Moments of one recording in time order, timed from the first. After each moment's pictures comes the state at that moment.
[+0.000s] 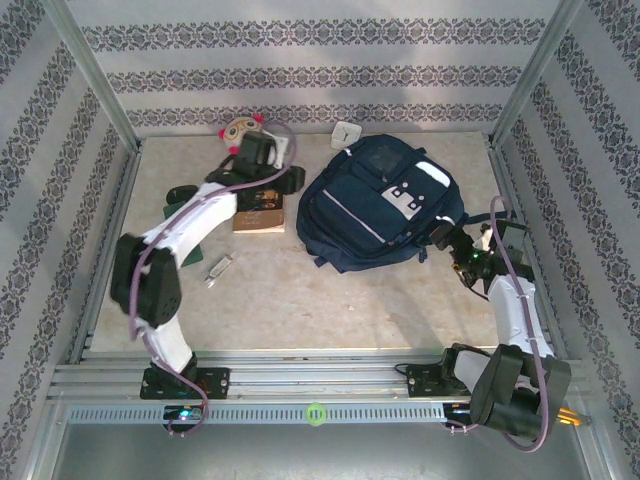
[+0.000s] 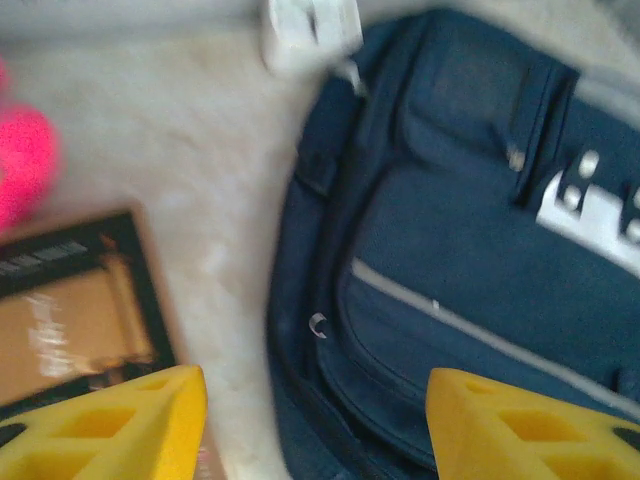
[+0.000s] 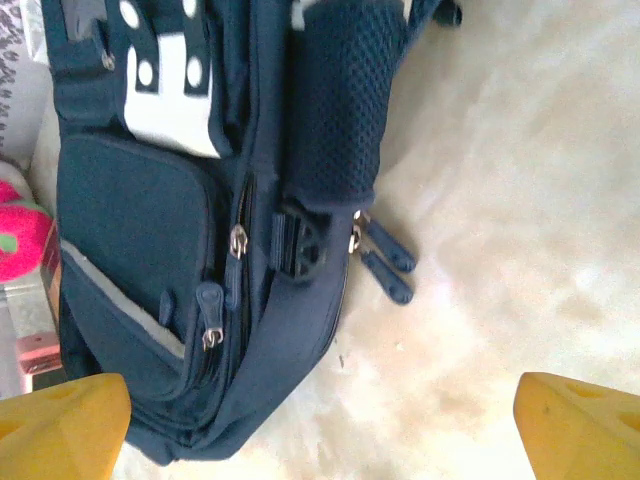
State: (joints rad) left arm -0.39 1.83 1.52 -0.41 0.14 -0.20; right arm -0.33 1.07 0.61 -0.48 -0.54 0.63
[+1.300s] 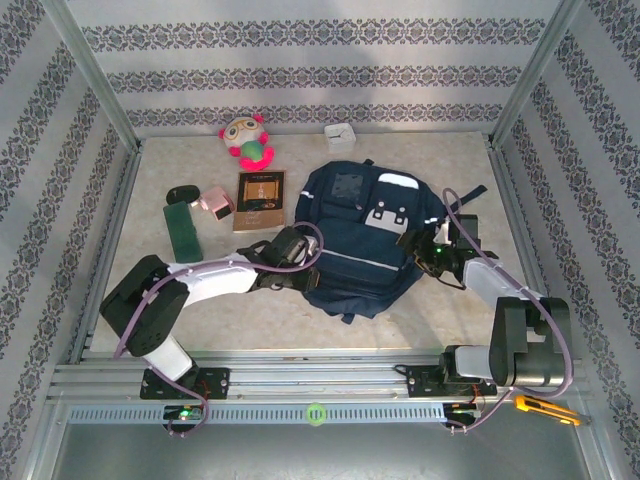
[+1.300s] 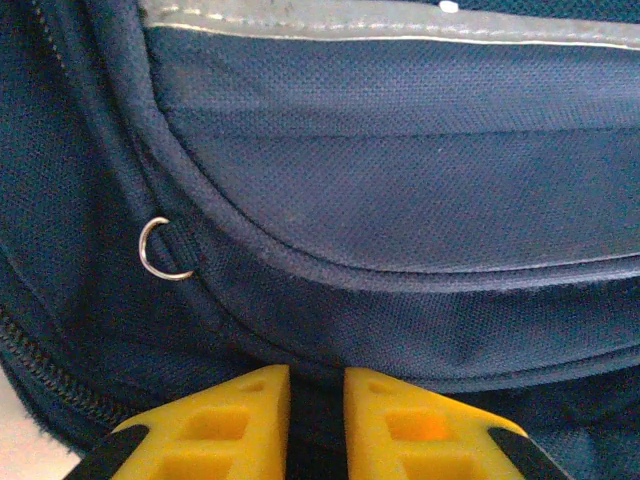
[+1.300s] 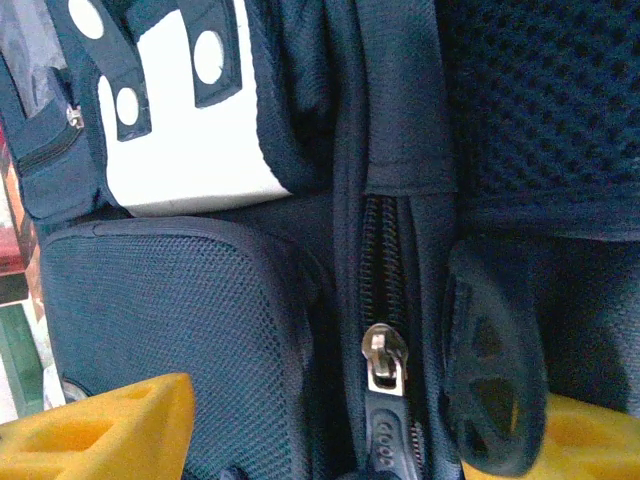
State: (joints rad) left arm -0.73 1.61 0.83 -0.21 0.15 -0.48; right arm -0.03 1.33 0.58 -0.19 -0.51 0.68
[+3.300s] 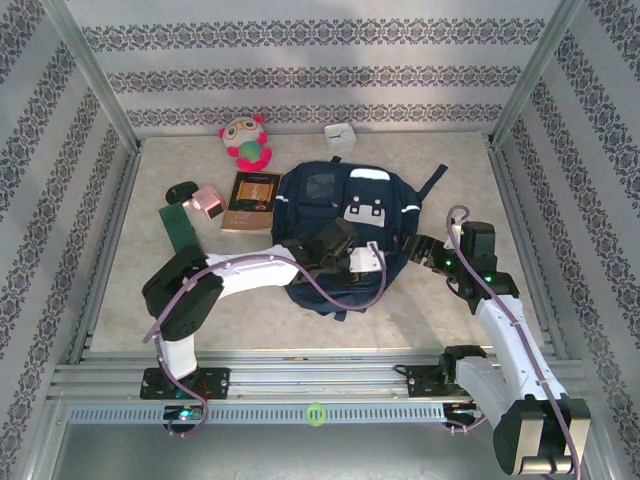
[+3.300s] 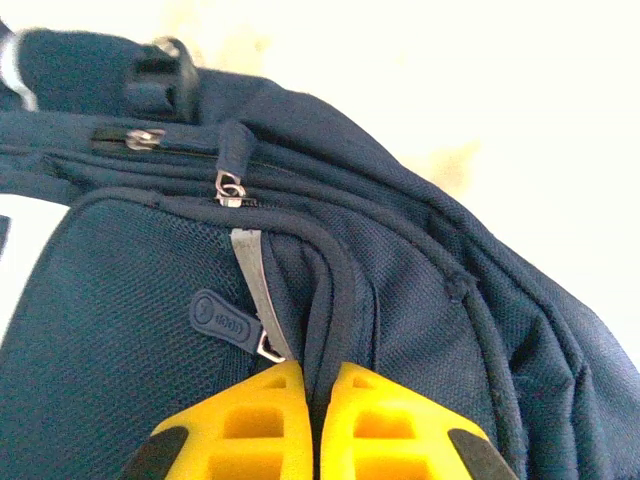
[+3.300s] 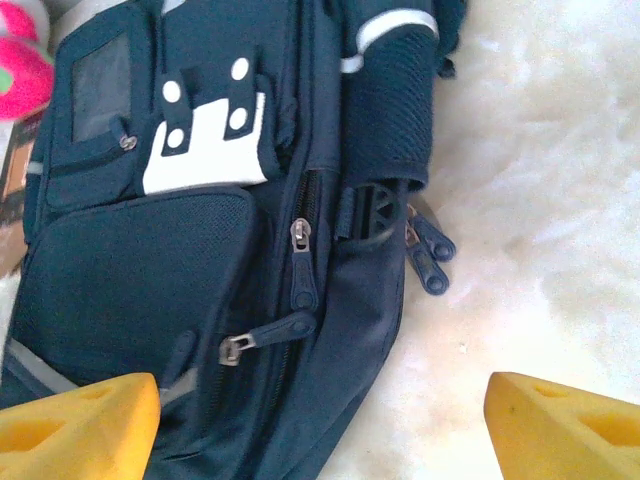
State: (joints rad) left arm -0.88 1.81 1.19 -0.13 0.17 0.57; right arm -0.01 0.87 0.59 -0.46 -0.33 0.40
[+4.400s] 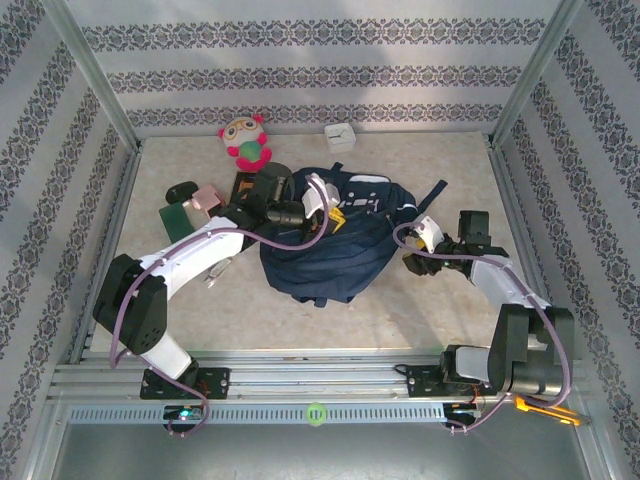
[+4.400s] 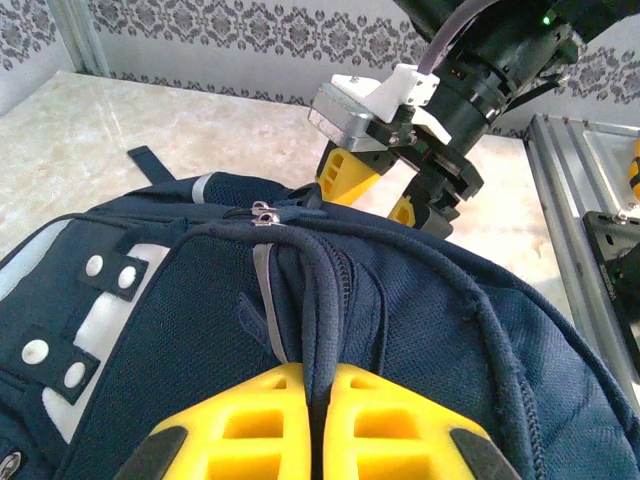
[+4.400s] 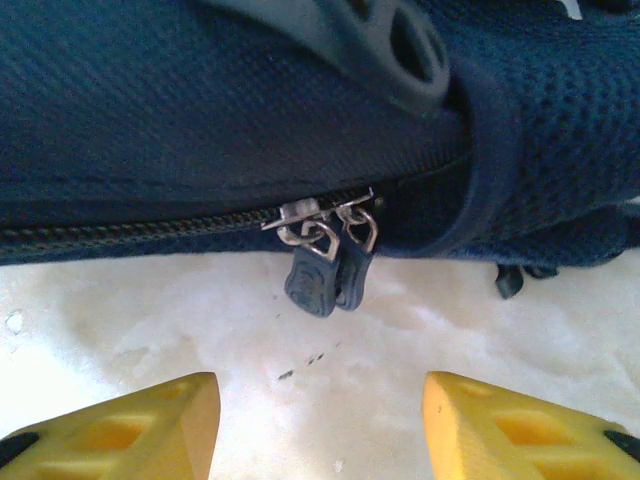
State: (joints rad) left arm -0.55 1.60 1.20 -0.08 0.73 0.30; right arm -0.12 1.29 0.65 -0.34 -0.62 -0.73
